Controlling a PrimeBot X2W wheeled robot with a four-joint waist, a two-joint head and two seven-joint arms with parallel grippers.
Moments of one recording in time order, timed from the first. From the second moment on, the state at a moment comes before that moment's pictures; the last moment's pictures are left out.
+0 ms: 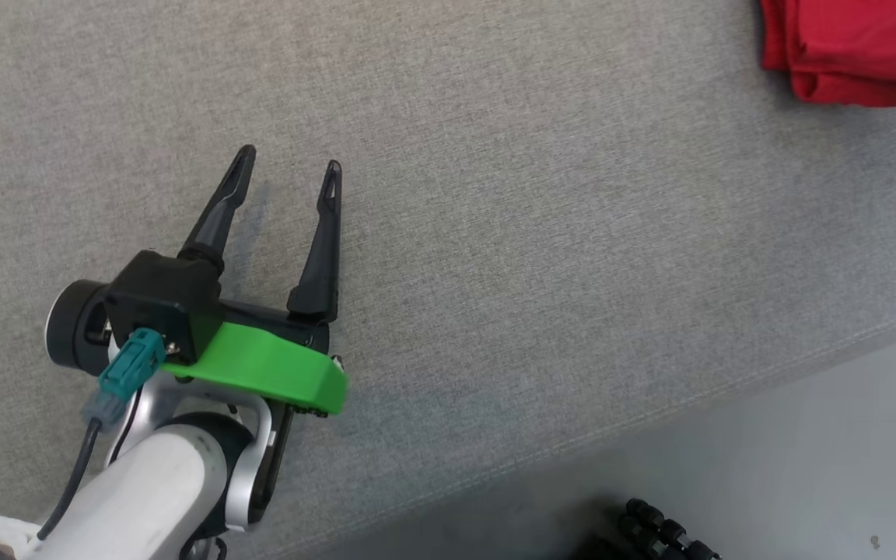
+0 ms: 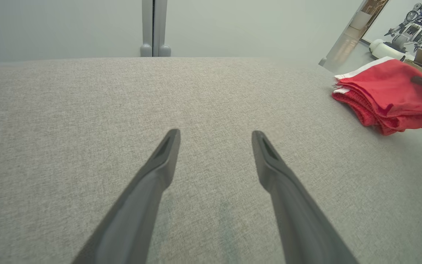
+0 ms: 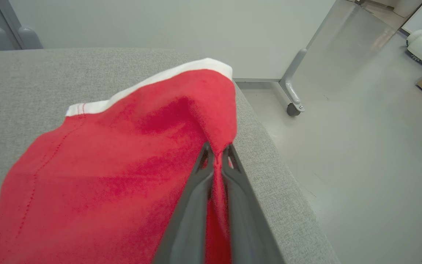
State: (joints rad) left arm -0.53 0.54 -0.75 -0.34 -0.60 0.54 0.05; right arm -1.21 -0.57 0.69 1.14 0.86 0.13 -0.26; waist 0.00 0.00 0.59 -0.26
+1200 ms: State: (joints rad) left arm -0.52 0.49 -0.73 -0.24 -0.68 0.45 -0.05; right arm -1.03 -0.48 0.24 0.92 0.29 0.13 -0.26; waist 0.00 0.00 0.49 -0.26
